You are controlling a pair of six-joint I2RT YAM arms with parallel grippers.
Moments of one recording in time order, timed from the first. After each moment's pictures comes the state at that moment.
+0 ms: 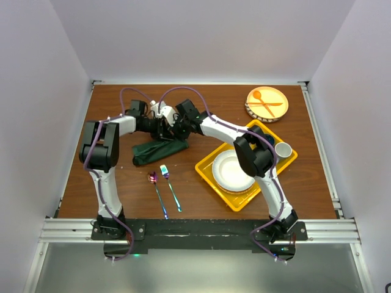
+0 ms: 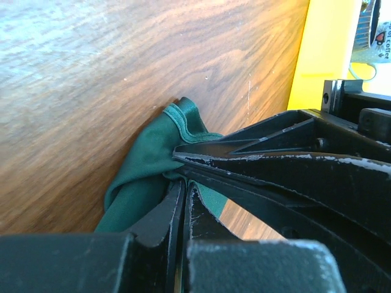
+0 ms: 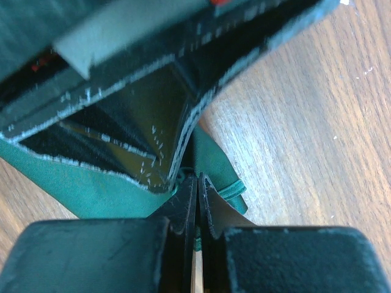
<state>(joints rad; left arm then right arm) -0.11 2.07 1.28 -0.23 0.89 -0.16 0.73 2.32 1.86 -0.39 -0.23 -0.37</state>
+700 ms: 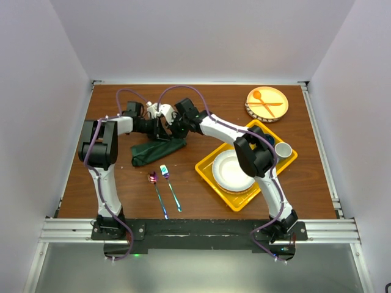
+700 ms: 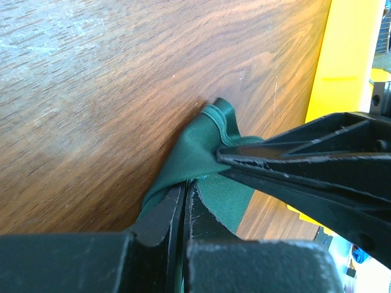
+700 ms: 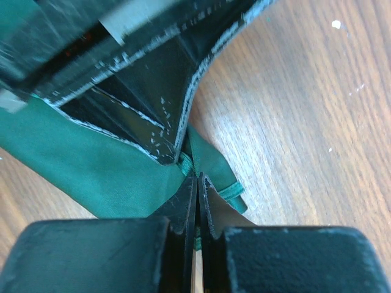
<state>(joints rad) -0.07 2.11 1.28 -0.23 0.88 -0.12 0.73 2.32 1.88 -0.38 -0.24 -0.35</state>
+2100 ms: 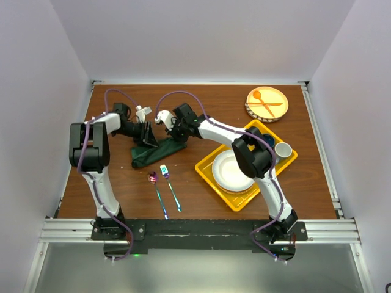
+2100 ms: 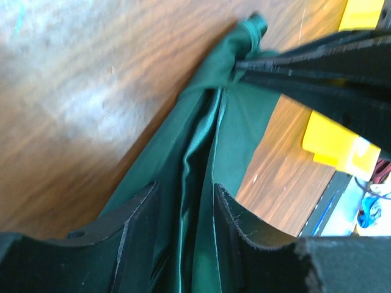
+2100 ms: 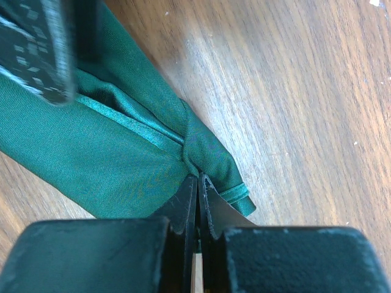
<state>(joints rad) 0.05 2.04 1.30 -0.61 0.87 0.17 0.75 2.32 1.83 -0.38 -0.20 -0.40</state>
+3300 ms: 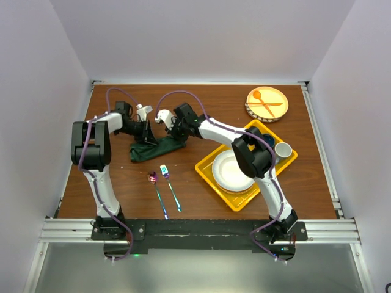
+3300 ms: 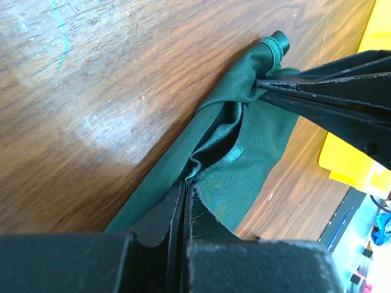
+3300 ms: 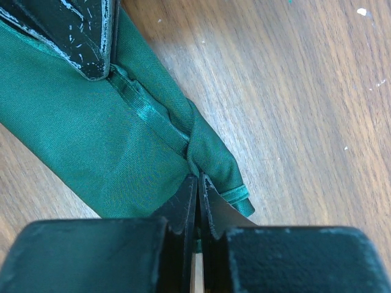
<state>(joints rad) 0.03 2.06 1.32 -0.54 0.80 0.13 0.75 2.32 1.82 -0.34 -0.20 -0.41</state>
